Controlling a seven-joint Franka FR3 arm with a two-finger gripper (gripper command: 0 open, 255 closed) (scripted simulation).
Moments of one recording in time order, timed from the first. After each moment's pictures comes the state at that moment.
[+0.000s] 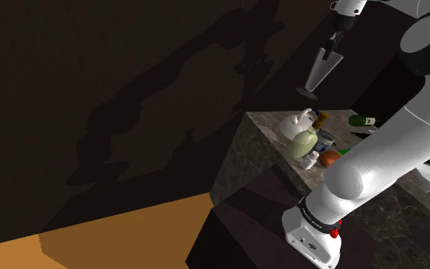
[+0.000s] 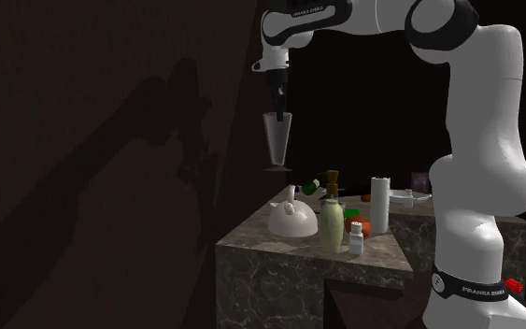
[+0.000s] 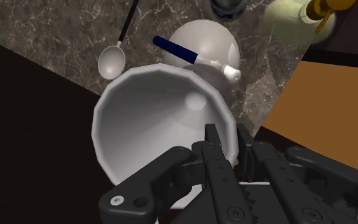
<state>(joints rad) -0.29 -0.03 -0.43 -1.53 -0.19 1.55 -0.87</state>
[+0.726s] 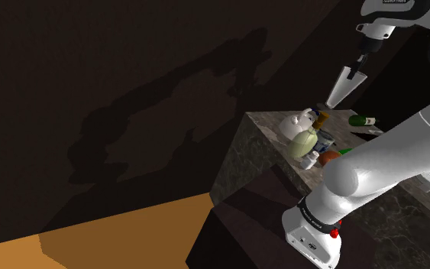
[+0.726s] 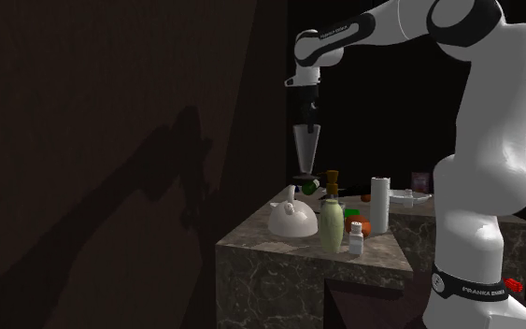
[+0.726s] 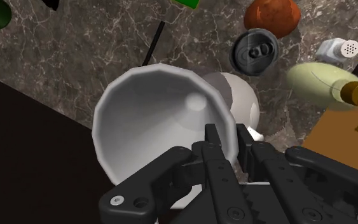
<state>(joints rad) -0.38 -0.18 -0.55 -1.77 -0.26 1.70 -1.05</state>
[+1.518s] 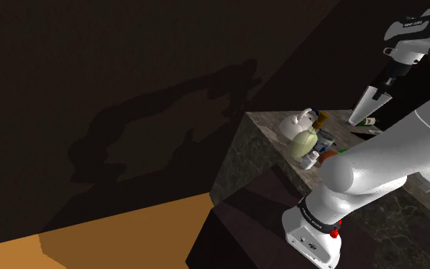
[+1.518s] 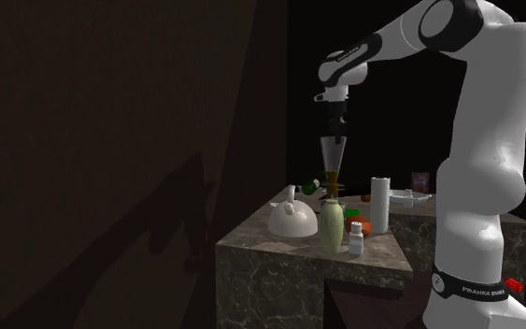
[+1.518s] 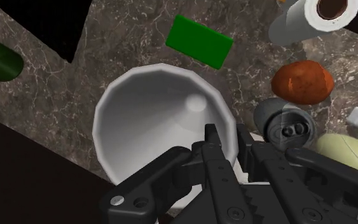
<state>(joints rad) -0.49 -0.15 -0.75 -1.84 -0.24 1.86 -1.33</state>
